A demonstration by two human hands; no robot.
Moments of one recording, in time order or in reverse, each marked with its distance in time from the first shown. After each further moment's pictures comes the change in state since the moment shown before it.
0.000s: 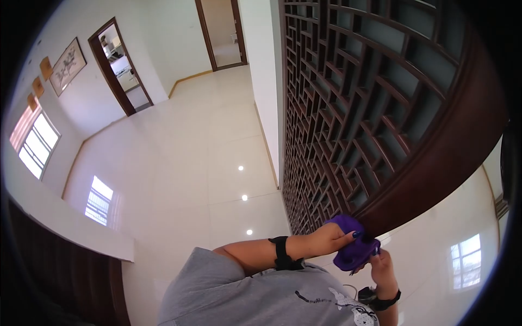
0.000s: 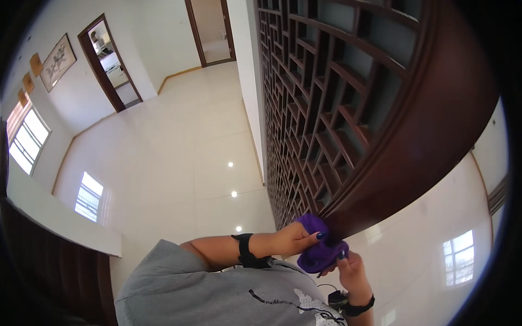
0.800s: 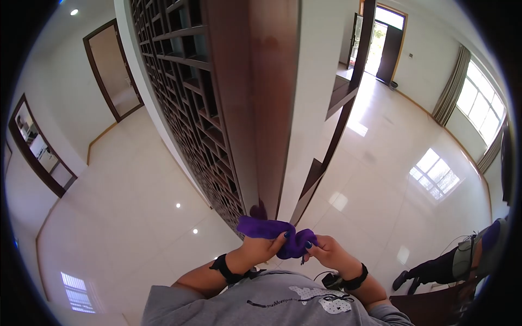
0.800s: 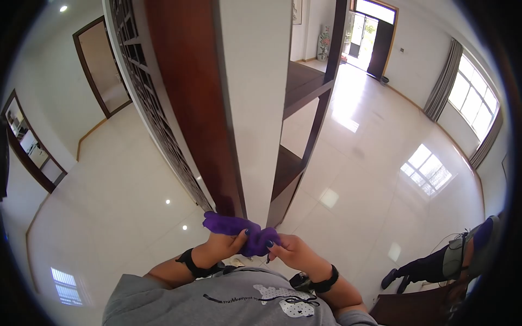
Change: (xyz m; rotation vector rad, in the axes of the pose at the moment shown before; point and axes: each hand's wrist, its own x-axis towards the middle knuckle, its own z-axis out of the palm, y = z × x) left_hand 0.010 0.060 0.047 0.333 0.037 0.283; right_hand -0.072 0.000 -0.020 -0.075 0.049 -0.006
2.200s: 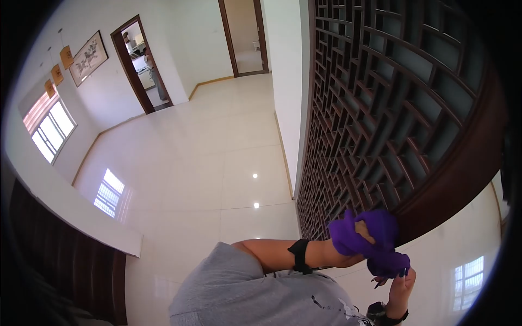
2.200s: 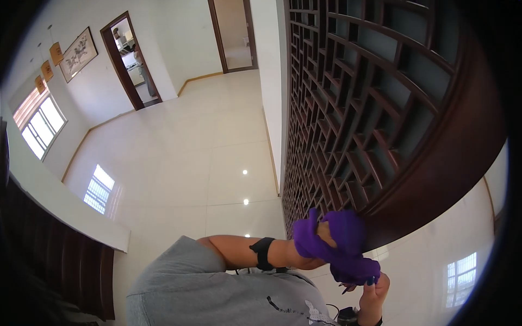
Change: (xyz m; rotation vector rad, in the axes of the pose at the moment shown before) left_hand 0.011 -0.029 -0.067 -0.062 0.291 0.533; right_hand 0.059 -0.025 0.020 -0.012 0.142 -0.365
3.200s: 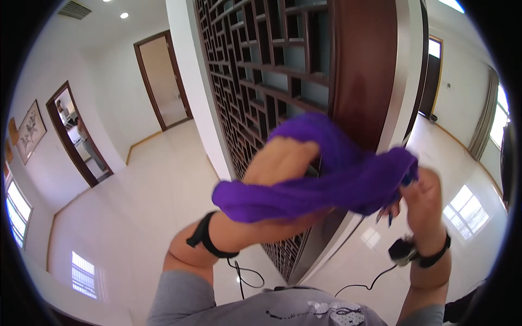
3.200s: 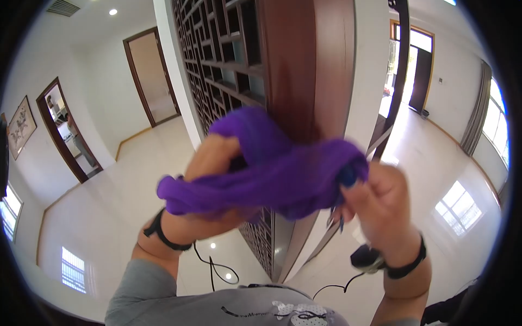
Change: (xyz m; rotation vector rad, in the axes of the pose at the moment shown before) left_hand 0.174 0.071 -0.088 0.473 -0.109 0.147; right_hand 0.081 -0.189 -0.003 -0.141 0.116 -0.260
